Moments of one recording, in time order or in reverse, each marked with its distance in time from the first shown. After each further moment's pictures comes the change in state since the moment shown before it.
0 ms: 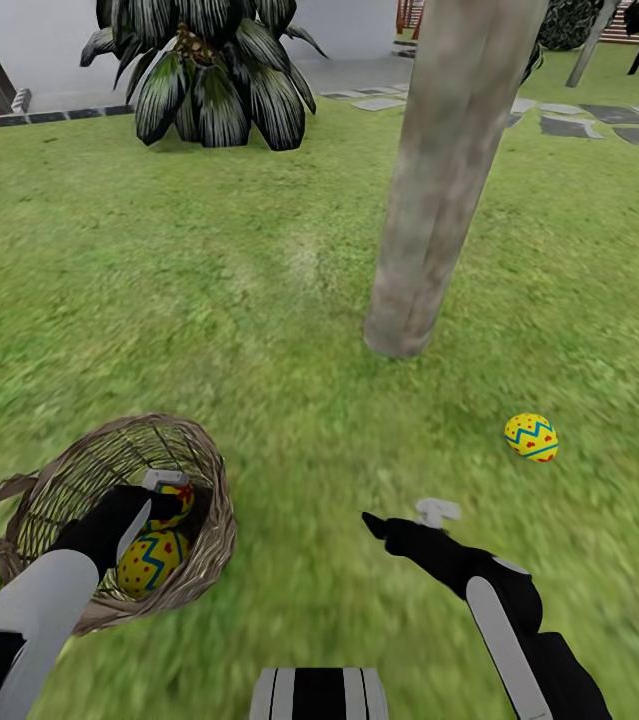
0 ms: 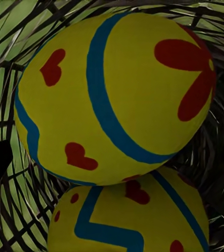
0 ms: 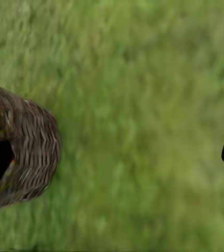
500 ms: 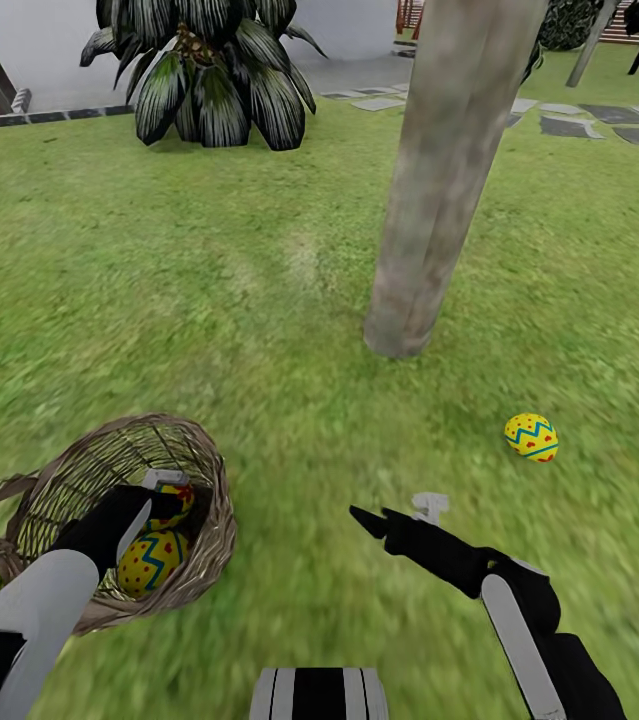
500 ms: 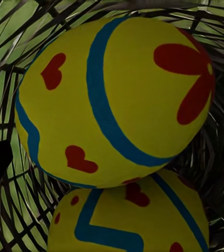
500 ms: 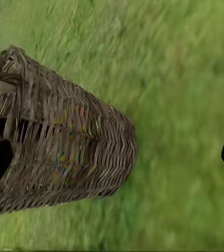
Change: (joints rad) left arm 0.000 0.000 0.000 -0.002 0.000 -0.005 0.001; right arm 0.004 -0.005 -0.073 0.000 0.004 0.003 0.393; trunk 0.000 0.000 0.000
